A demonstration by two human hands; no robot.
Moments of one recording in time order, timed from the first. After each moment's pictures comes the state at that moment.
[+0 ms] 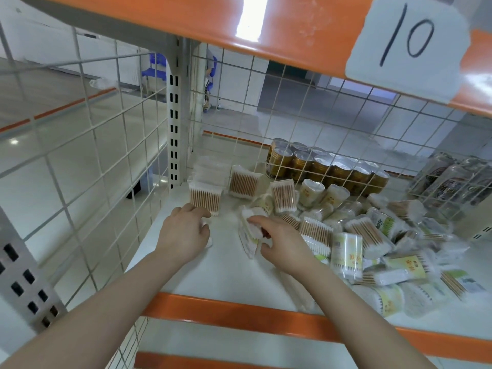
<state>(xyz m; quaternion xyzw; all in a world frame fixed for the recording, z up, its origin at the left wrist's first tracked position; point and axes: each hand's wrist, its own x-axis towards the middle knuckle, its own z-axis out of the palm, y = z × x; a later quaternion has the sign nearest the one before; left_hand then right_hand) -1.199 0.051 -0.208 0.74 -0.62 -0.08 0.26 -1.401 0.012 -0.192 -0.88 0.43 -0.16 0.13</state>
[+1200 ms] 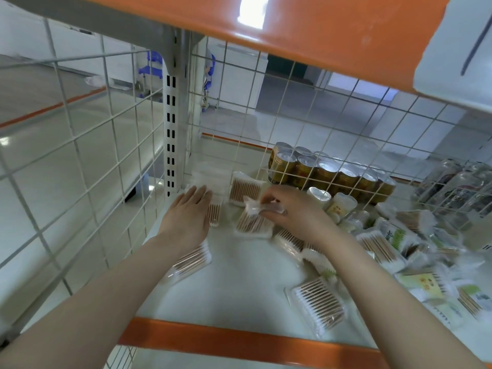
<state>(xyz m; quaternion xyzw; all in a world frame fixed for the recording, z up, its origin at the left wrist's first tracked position) -1.180 0.000 -0.201 0.70 -0.69 -0.01 0.15 -1.392 -0.044 -0.132 -0.91 0.39 -0.12 0.04</state>
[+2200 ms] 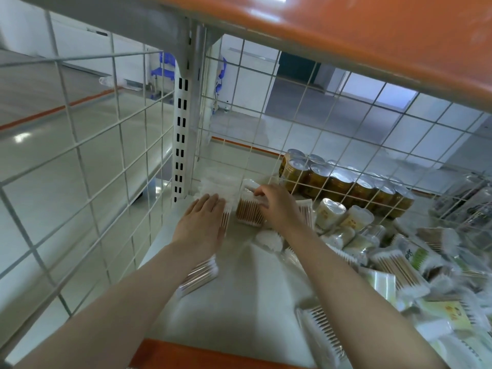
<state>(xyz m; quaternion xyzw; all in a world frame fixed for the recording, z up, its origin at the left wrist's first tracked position) -1.187 -0.013 -0.206 0.70 -0.70 -0.01 0.14 -1.343 -0.123 -0.192 -0.87 0.46 -0.20 0.02</state>
